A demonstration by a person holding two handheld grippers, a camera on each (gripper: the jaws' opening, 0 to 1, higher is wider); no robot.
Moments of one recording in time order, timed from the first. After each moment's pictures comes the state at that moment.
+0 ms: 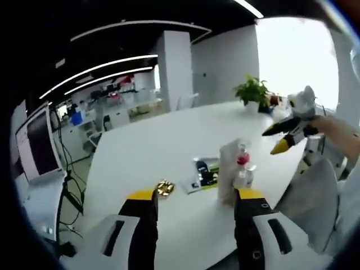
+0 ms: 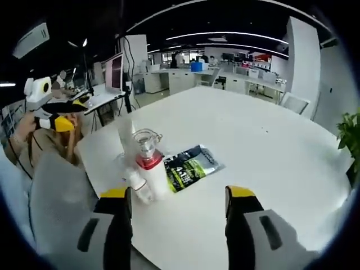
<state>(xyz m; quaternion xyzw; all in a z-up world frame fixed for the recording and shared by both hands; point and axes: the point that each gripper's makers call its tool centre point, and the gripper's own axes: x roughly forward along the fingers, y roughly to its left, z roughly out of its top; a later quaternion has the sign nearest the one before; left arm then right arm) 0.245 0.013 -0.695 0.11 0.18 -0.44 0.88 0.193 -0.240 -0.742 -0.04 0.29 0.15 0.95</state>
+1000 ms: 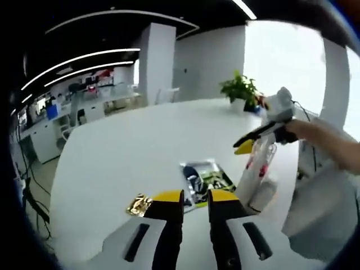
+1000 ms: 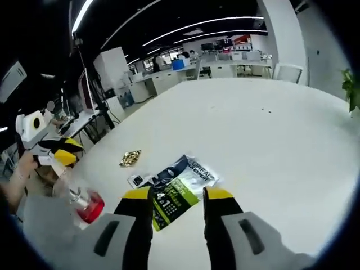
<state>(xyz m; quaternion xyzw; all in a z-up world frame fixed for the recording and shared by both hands) 0.318 -0.076 -0.755 0.09 0.22 -0.53 0.82 0.287 -0.263 -0.805 0.09 0.31 0.12 0.94</state>
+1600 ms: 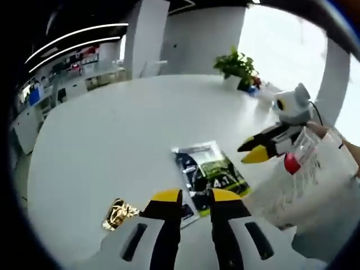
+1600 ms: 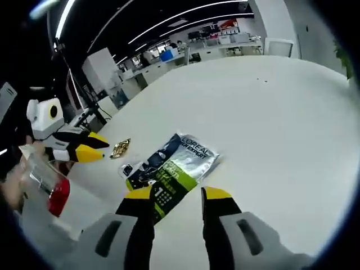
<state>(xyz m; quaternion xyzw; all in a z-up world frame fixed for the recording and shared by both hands) 0.354 -0.136 -0.824 0.11 0.32 -0.55 0.77 0.282 -0.255 -0.850 0.15 0.34 0.10 0.92</state>
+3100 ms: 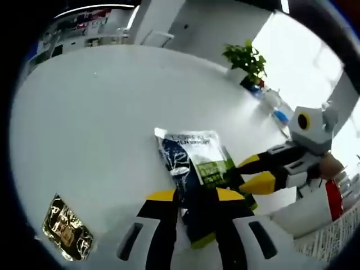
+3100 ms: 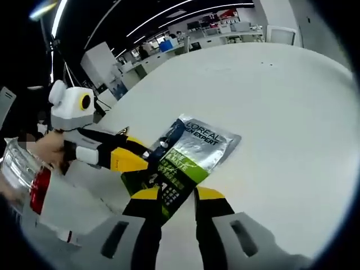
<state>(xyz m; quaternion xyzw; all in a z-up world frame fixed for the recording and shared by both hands) 0.325 -0.191 -0.868 0.00 0.43 -0.56 0.71 0.282 -0.247 -0.878 0.16 0.38 0.10 0.91</state>
